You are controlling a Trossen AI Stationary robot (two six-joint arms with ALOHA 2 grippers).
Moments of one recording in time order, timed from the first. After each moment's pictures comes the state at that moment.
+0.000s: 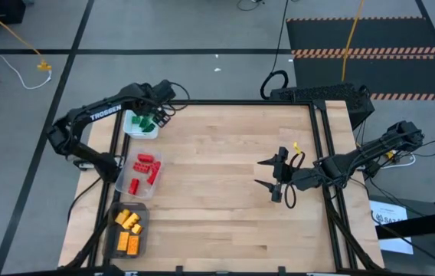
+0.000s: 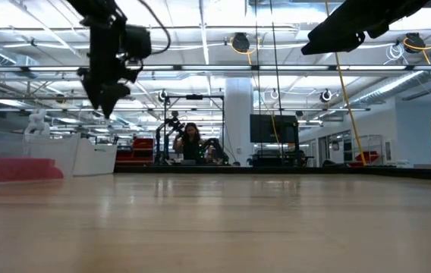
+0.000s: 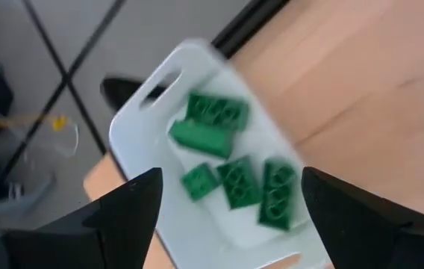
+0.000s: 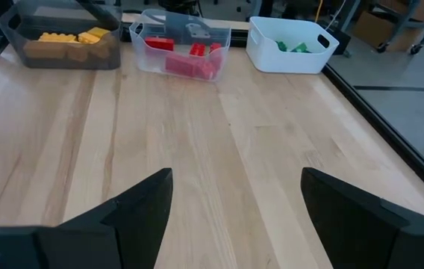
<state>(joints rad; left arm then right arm) 0.69 1.45 1.19 -1.10 -0.49 -0.11 0.39 1.02 0.62 -0.11 0.57 0.19</state>
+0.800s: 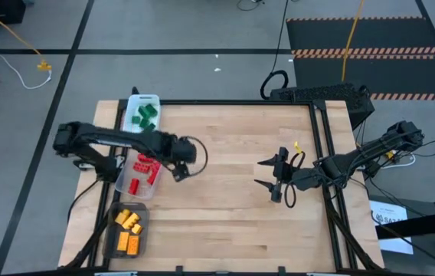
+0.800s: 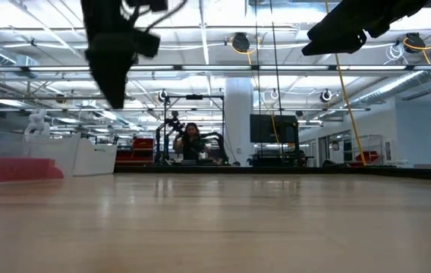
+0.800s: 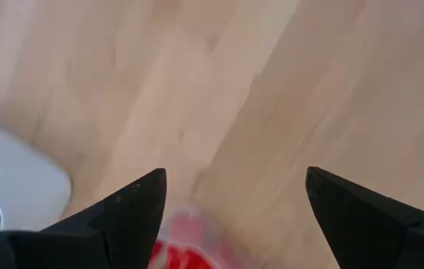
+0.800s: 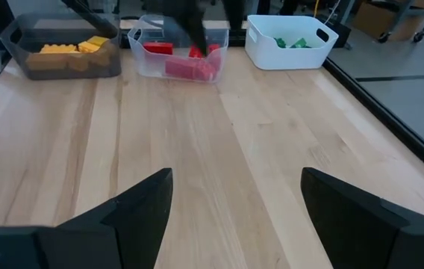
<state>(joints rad) 0.00 1.51 1.21 -1.09 -0.23 -0.47 0.39 1.02 0.62 -0.11 0.57 0.25</state>
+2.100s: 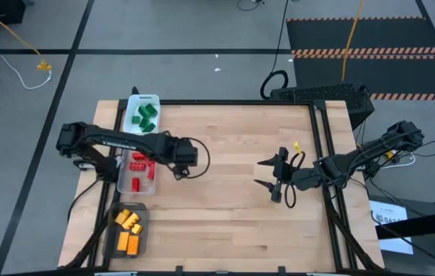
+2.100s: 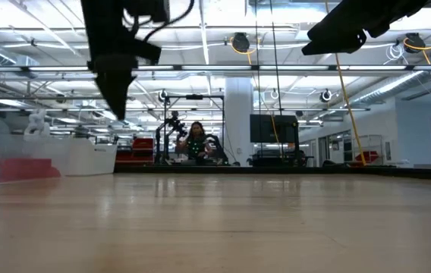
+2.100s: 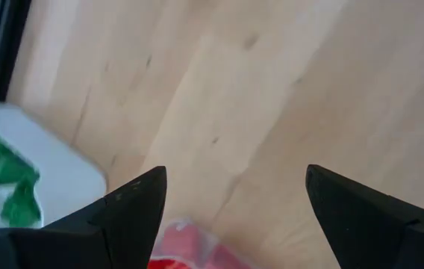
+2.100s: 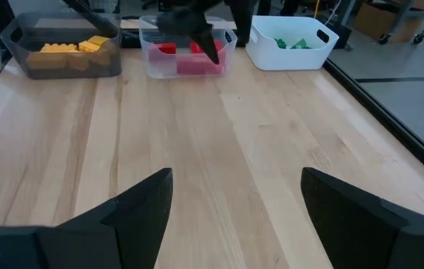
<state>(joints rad) -0.02 1.55 1.17 -1.10 -0.35 -0.48 0.39 1.02 0.62 -0.10 0.57 0.24</state>
